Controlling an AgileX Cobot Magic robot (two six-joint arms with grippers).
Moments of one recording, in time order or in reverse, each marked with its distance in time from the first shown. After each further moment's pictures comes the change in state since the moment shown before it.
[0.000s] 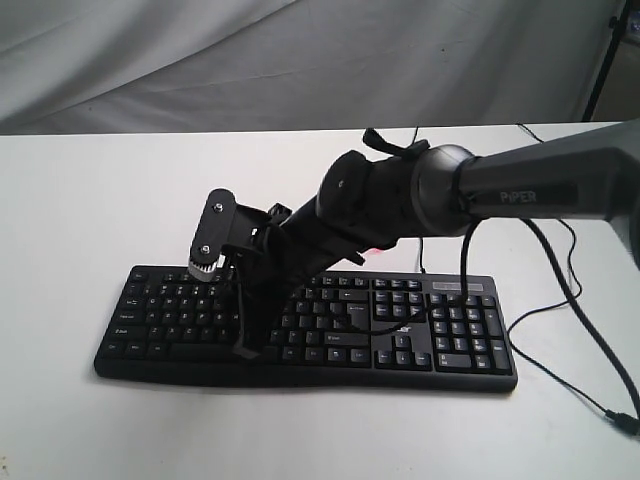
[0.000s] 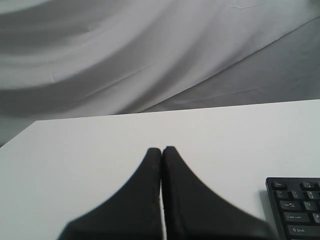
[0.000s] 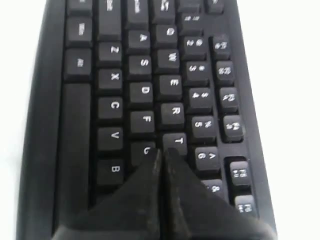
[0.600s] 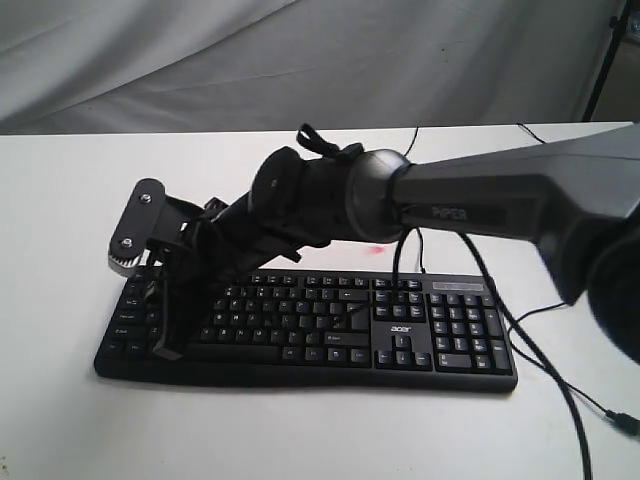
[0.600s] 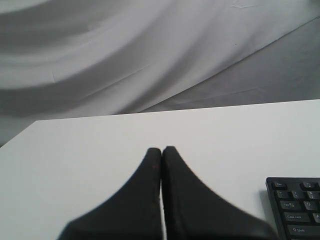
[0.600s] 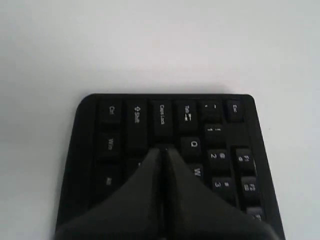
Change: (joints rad) left arm 0.000 0.000 0.000 0.000 0.000 0.000; right arm 0.104 0.077 -0.185 0.010 0.016 0.099
